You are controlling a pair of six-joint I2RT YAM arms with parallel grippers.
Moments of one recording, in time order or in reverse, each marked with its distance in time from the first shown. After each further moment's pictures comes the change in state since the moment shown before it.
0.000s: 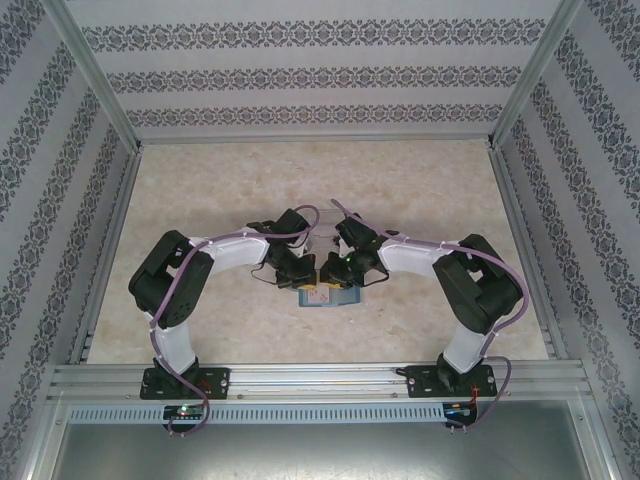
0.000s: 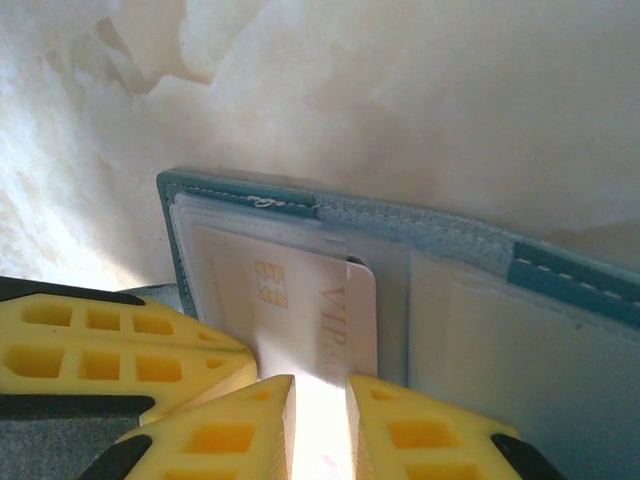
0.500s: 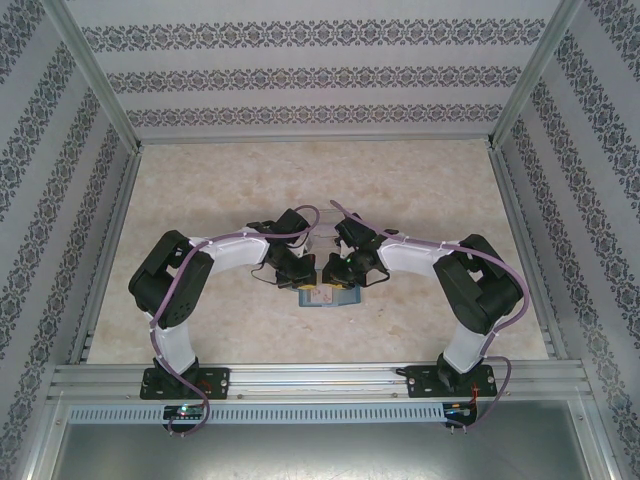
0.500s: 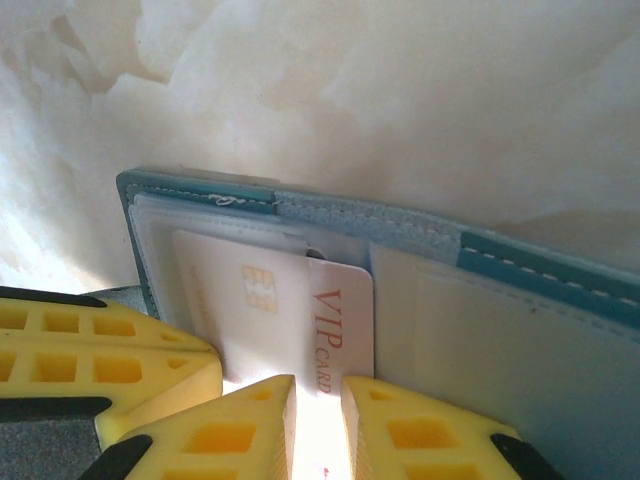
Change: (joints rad) left arm 0.000 0.000 0.000 0.000 -0.002 0.000; right arm 0.000 -0.003 0.014 -0.056 0.048 -0.027
